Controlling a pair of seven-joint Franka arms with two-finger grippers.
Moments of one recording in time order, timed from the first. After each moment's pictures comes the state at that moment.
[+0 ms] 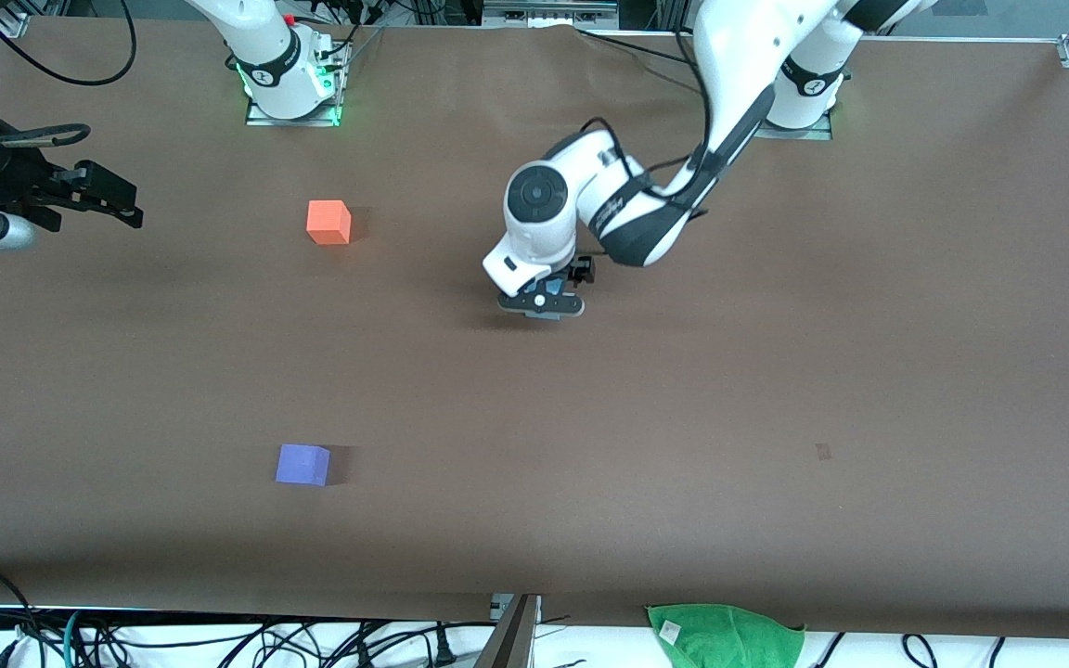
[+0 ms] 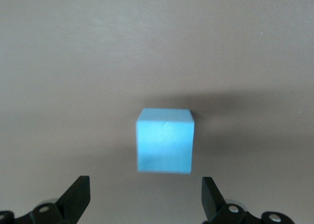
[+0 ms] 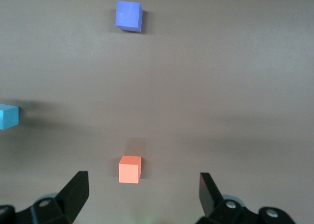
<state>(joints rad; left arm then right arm) -0.51 0.65 -0.36 -1.48 0.16 1.95 -0.83 0.11 0.07 -0.04 -1.49 0.03 1.50 0.02</state>
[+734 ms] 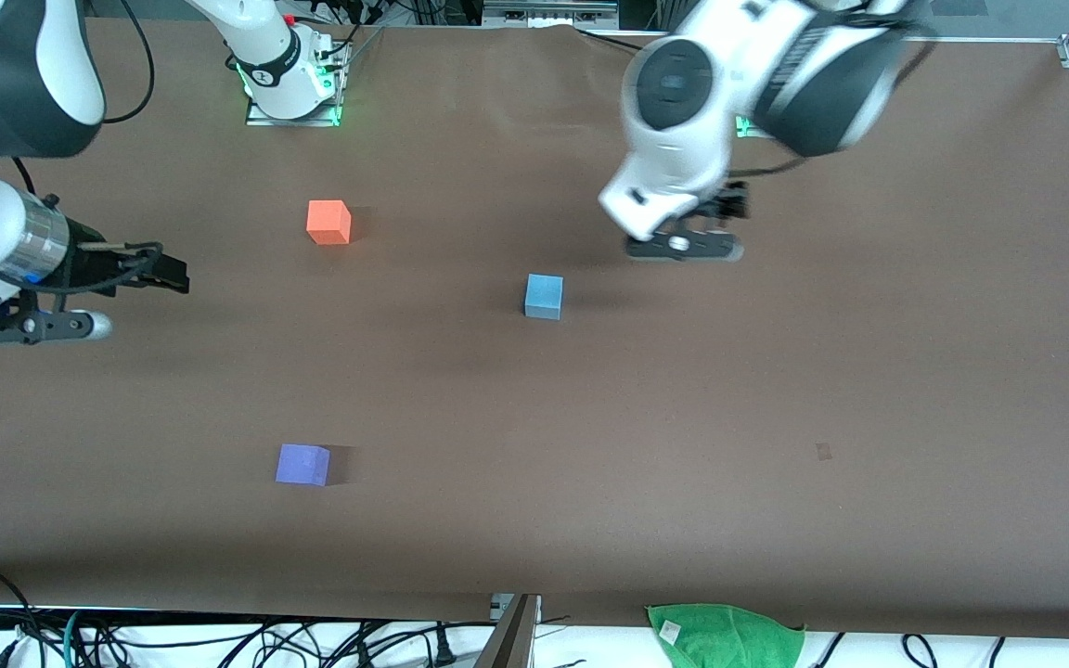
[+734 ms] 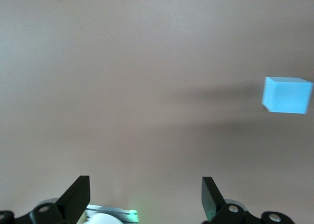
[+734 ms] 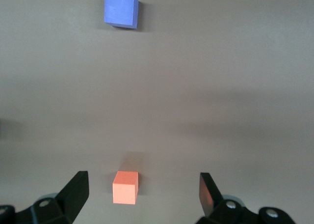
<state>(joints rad) -0.27 0.30 -0.34 -1.47 0.16 1.45 -0.51 0.11 0.25 -0.03 -1.49 0.03 1.60 0.02</state>
